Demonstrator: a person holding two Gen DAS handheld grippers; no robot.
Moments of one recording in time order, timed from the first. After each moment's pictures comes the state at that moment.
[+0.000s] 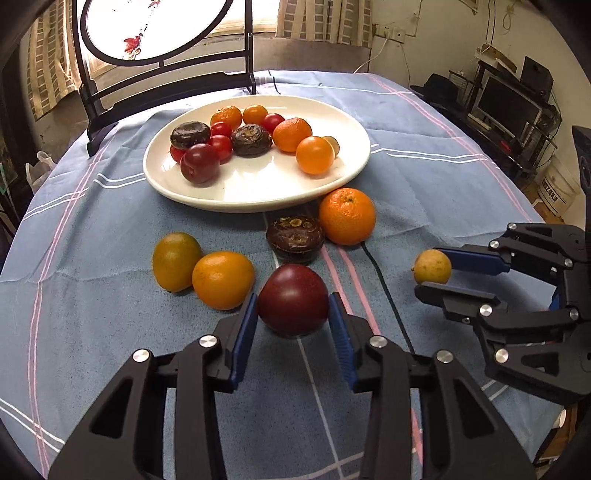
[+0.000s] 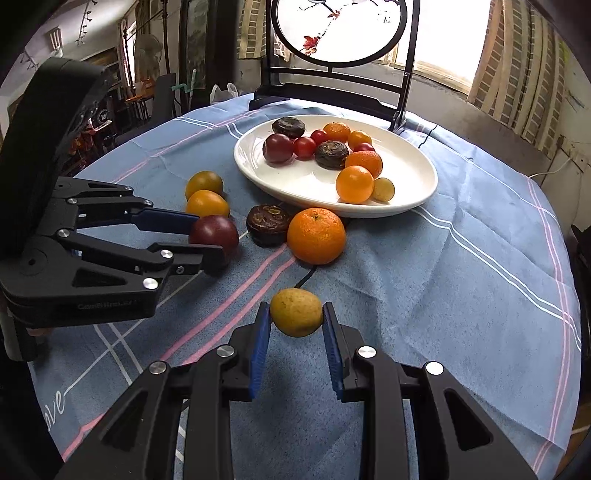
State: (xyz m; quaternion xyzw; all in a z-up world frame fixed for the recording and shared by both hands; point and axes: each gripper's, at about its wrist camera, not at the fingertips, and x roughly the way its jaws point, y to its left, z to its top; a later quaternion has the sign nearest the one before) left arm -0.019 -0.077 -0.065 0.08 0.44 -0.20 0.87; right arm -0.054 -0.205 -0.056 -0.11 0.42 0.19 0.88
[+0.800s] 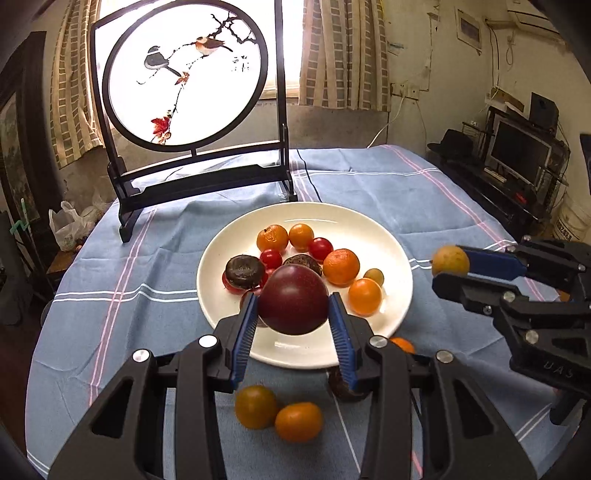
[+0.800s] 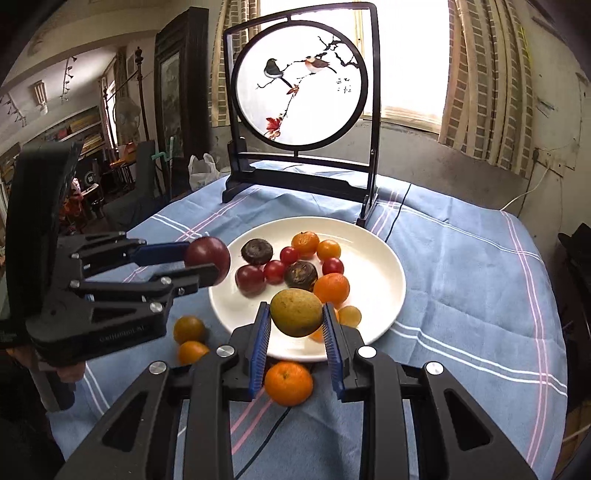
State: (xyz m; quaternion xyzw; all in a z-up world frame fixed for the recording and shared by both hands) left arm 0.054 -0.066 0.008 0.08 0.34 -0.17 0.92; right arm 0.027 -0.207 0.020 -0.04 0.34 0.16 0.93
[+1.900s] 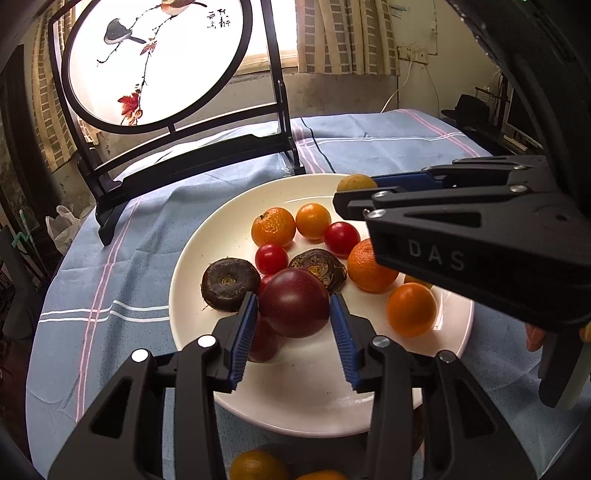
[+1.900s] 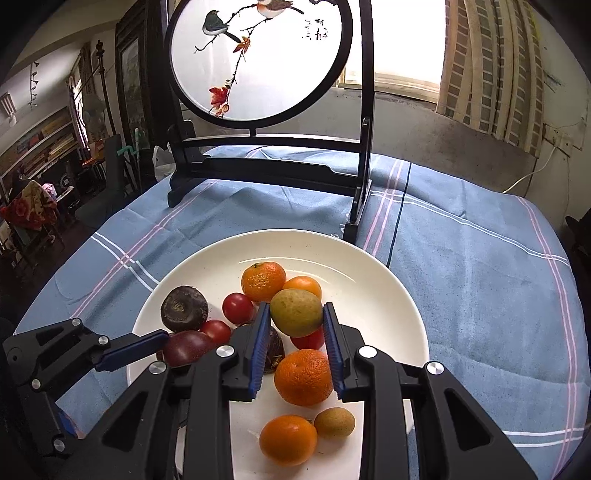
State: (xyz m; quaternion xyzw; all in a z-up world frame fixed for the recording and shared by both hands) left arm 0.117 -0.094 -0.037 0.13 0.37 -0.15 0.91; right arm 0.159 -0.193 -0.021 -0.02 0.39 0.12 0.91
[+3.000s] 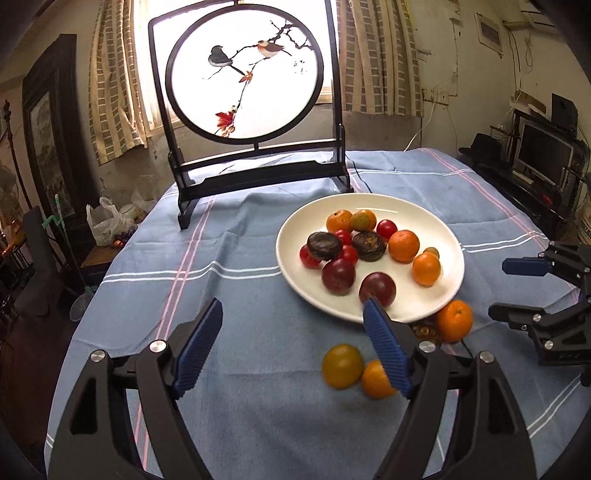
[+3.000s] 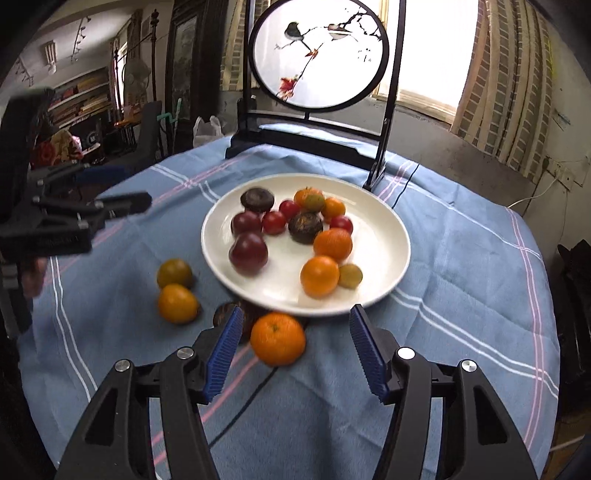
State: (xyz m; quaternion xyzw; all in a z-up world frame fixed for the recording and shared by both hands) left arm 0.017 0.010 0.002 0.09 0.32 -0.10 0.94; right arm -0.005 -0.203 -0.030 -0.12 0.39 0.16 0.90
